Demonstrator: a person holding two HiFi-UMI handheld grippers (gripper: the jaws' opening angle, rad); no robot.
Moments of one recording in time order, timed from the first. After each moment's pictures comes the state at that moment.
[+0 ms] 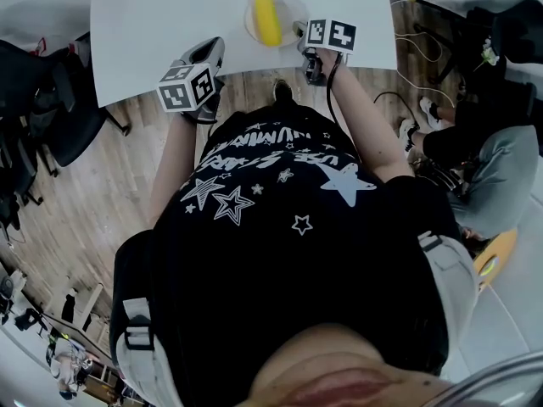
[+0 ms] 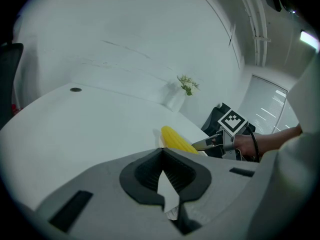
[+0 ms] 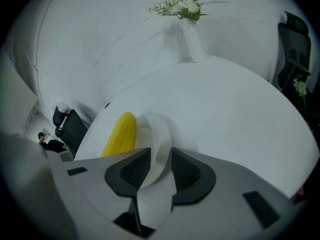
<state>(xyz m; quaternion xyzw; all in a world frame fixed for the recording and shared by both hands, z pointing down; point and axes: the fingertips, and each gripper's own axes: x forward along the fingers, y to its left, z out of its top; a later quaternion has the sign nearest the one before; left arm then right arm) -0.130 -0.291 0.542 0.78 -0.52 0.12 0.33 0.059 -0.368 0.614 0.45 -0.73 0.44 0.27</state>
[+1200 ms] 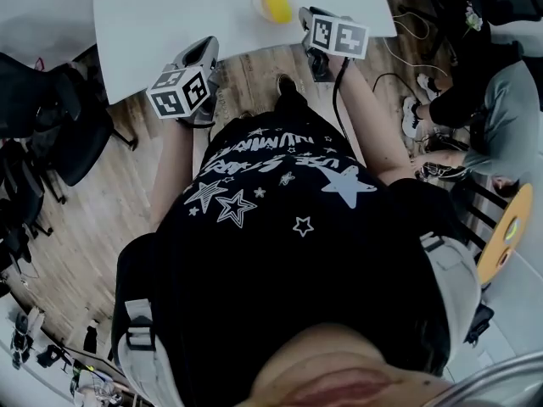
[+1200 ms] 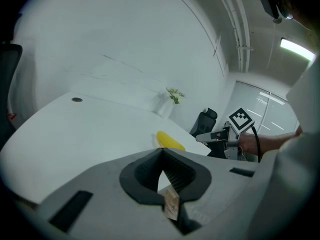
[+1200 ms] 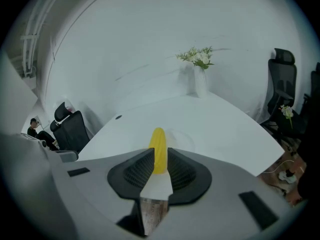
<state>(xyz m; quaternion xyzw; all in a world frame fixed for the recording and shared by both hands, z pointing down) -0.188 -0.220 0.500 0.82 -0.48 0.08 0.29 0.023 -0.295 0.516 0.53 -0.76 0.32 0.21</state>
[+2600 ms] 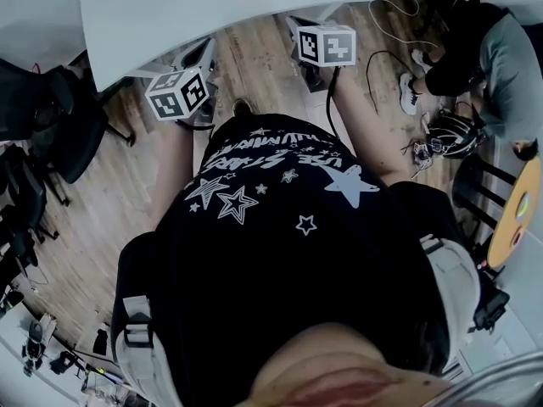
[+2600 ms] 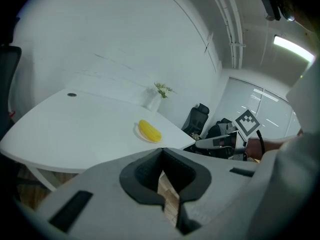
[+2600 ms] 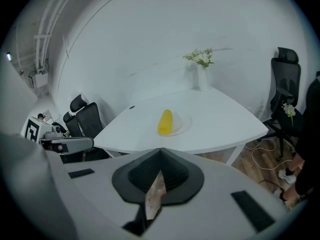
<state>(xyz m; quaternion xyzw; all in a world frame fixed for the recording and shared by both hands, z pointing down) -0.112 -0.123 0.492 0.84 -0.45 0.10 0.29 0.063 -0.162 0.514 0.48 -0.79 0.31 0.23</state>
